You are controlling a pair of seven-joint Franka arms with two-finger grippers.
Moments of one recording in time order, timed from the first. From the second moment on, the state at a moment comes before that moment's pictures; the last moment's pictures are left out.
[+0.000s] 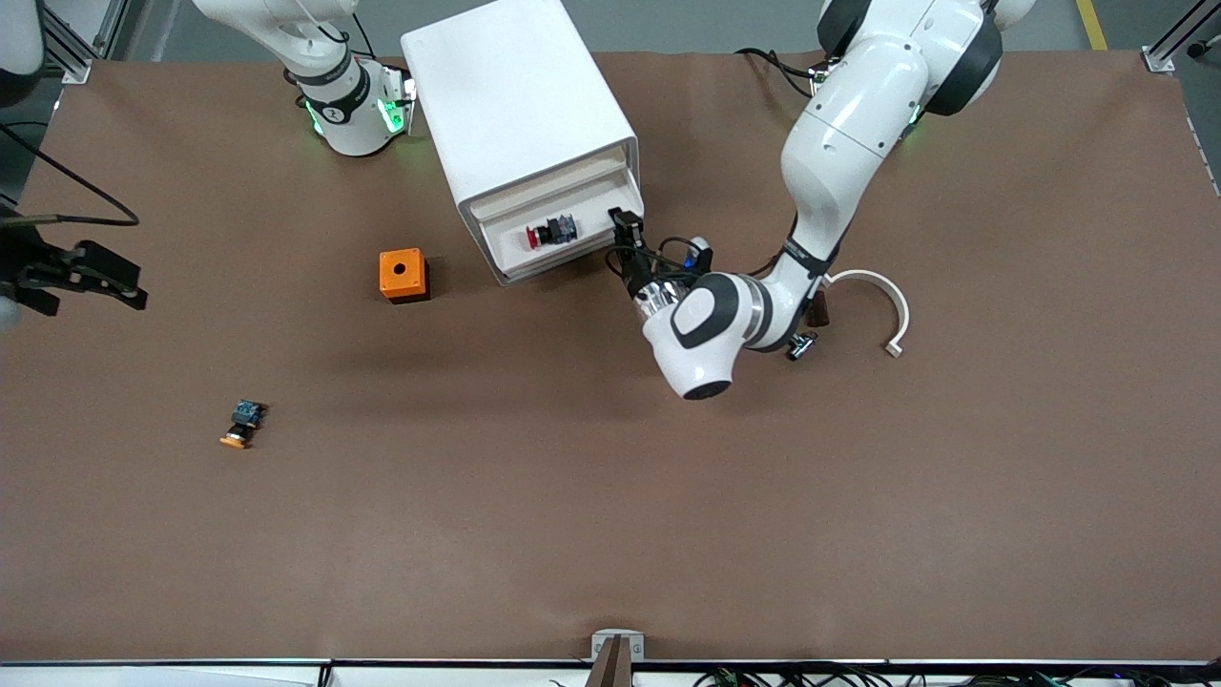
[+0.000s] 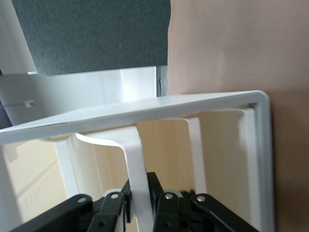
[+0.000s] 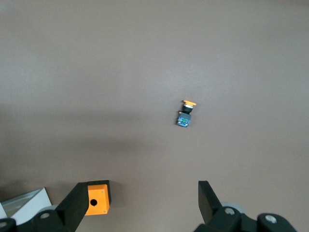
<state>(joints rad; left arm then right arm) -0.51 0.93 -0.13 -1.35 -0.96 1.35 -2.23 0.07 0.12 -0.09 -1.48 0.00 1.63 -0.07</state>
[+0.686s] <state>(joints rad) -0.42 0.93 -0.13 -1.34 -0.98 1.40 -2.22 0.21 0.25 -0.09 -1.49 0.00 1.66 0.27</state>
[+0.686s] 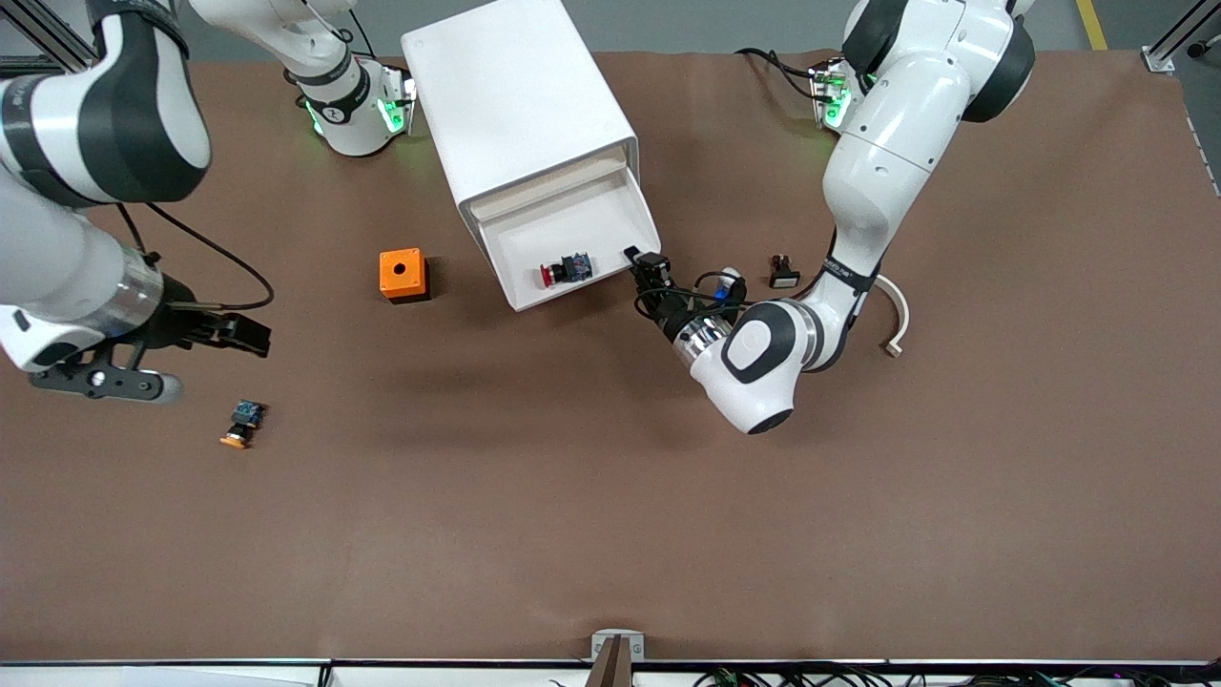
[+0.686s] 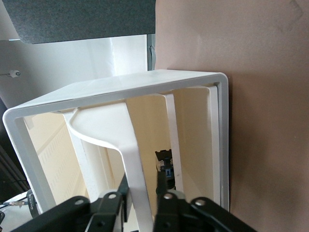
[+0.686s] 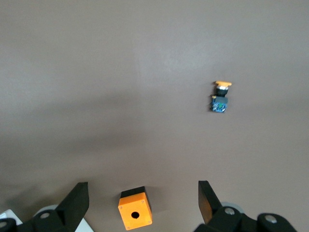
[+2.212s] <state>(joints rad) -0.41 0.91 -0.09 -1.13 -0.78 1.38 -1.12 0.65 0.29 -0.08 -1.69 0.19 1.86 1.41</state>
